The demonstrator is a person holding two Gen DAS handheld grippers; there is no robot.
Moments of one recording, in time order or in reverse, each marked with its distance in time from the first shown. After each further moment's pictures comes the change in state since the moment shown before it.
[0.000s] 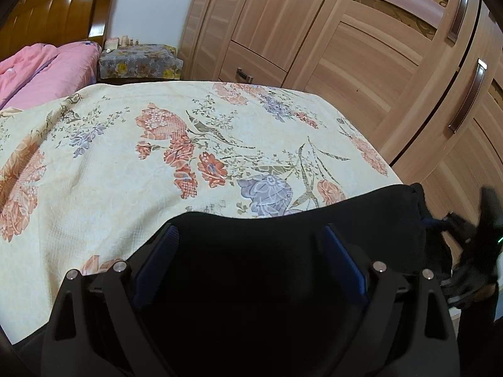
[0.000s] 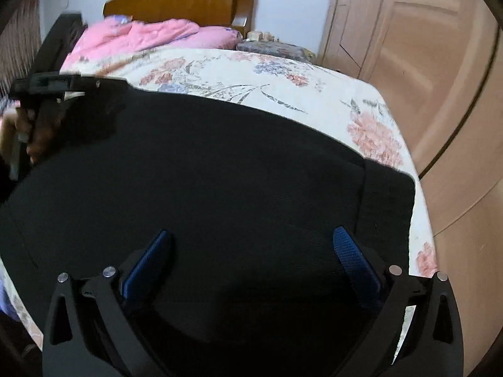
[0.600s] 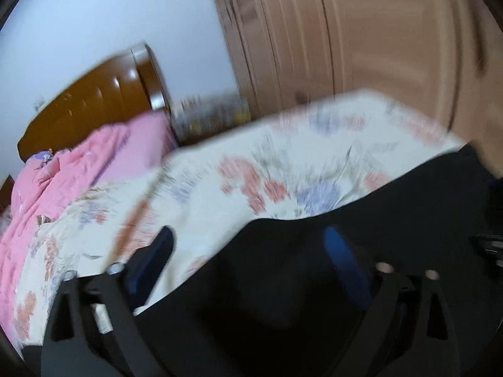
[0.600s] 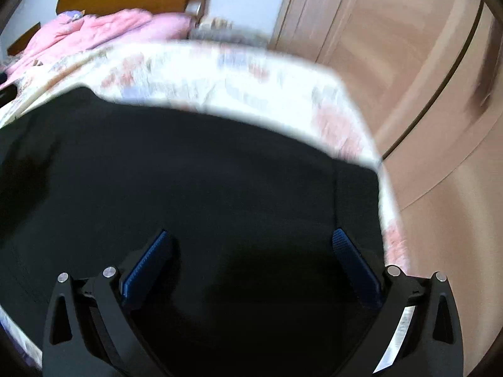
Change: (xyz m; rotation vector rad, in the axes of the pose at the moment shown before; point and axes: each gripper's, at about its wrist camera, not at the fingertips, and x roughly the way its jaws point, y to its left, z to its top) left arm -0.078 -0.068 -0.027 0.248 -0.183 0.498; right arm -0.017 0.030 0.026 0.066 0.049 -0.242
